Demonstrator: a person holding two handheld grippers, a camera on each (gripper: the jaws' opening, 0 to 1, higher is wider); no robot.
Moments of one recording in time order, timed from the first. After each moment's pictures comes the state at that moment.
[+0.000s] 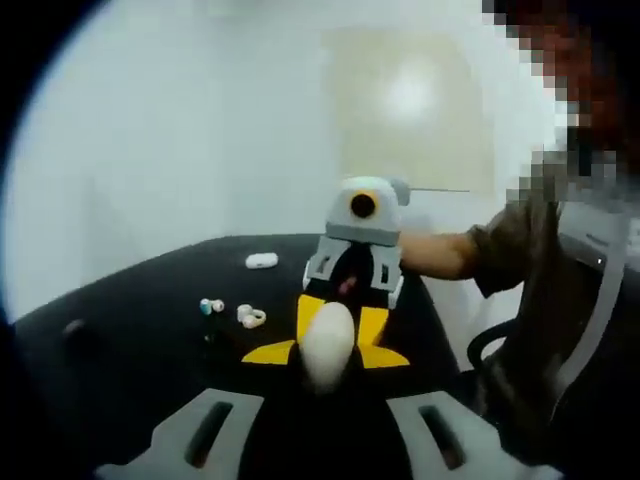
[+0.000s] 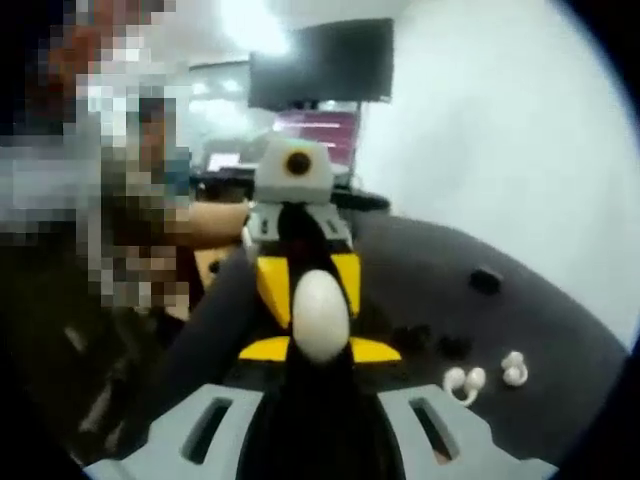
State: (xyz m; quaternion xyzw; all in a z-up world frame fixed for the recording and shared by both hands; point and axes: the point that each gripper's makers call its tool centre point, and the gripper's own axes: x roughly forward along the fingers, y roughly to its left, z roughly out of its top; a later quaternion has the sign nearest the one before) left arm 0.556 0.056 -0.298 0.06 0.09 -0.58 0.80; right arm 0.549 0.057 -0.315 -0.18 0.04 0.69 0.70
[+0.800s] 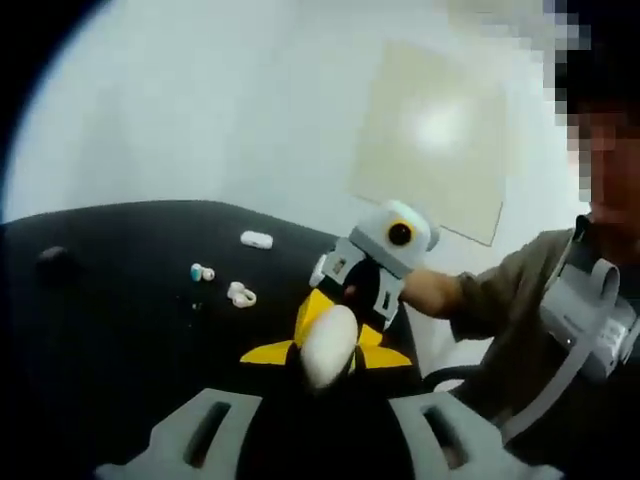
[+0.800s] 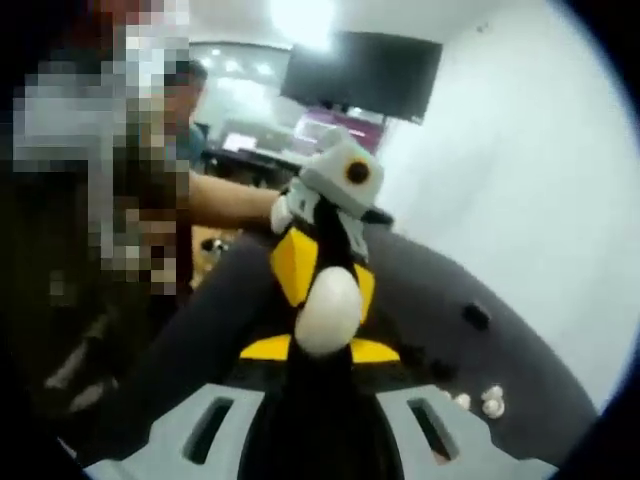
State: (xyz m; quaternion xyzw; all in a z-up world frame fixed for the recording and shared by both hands) left arm 0.550 0.055 -0.296 -0.05 0.17 -0.60 0.78; right arm 0.550 0.056 -0.314 -0.24 -0.02 0.69 0.69
